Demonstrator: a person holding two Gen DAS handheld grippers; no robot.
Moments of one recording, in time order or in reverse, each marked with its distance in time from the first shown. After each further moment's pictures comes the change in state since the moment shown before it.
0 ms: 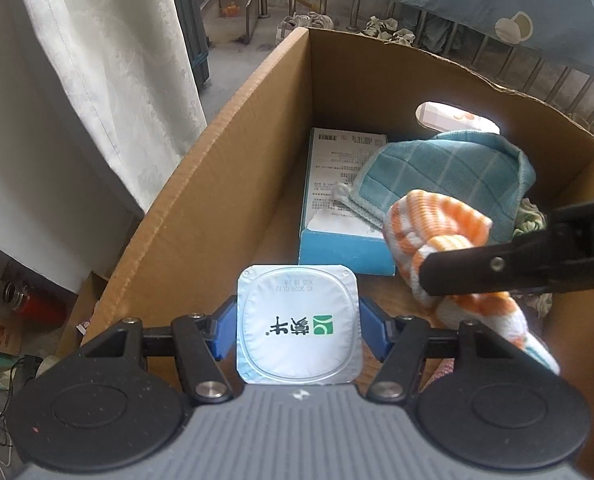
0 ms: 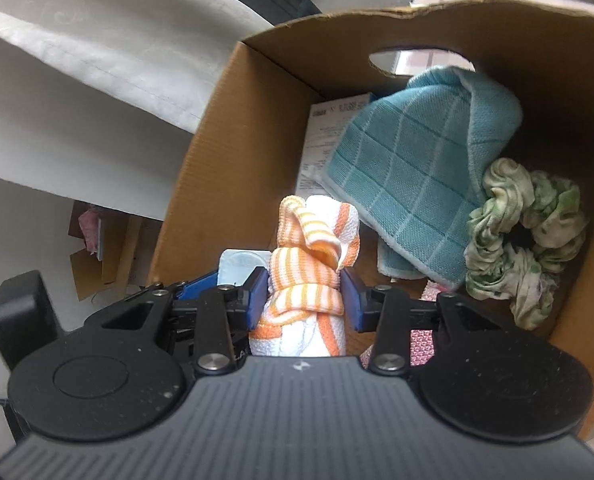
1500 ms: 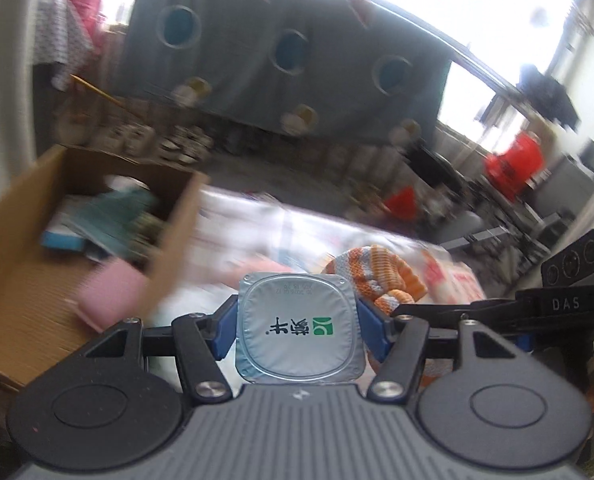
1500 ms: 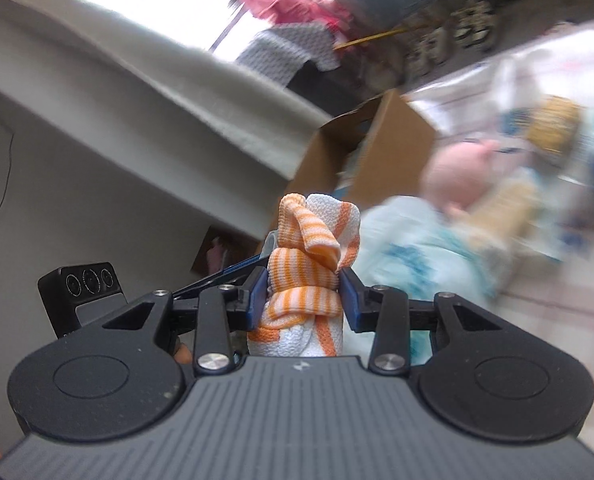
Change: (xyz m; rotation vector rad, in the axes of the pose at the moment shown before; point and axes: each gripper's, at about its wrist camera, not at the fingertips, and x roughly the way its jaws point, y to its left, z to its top) left arm -0.244 -0.174 -0.179 0.081 -0.387 -0.449; right arm -0.327 -0.130 -0.267 -0.082 -0.337 0.367
